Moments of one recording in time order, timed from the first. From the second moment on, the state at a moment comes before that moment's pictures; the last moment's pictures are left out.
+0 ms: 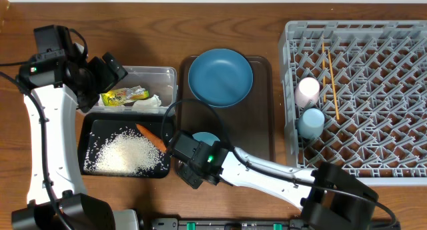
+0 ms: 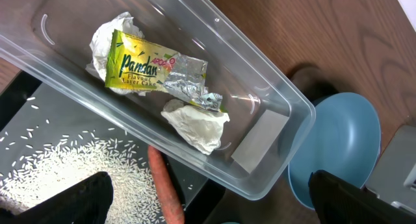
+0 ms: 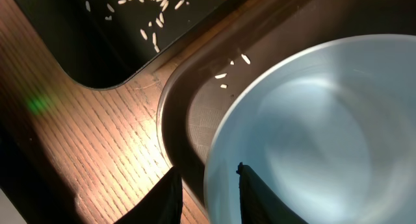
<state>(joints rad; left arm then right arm) 0.26 1.54 1.48 -1.11 0.23 -0.48 1.13 1.83 1.18 -0.55 -0.09 0.28</state>
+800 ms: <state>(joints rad) 0.26 1.54 1.48 -1.11 0.23 -0.48 1.13 1.83 1.18 -0.57 -0.08 0.28</state>
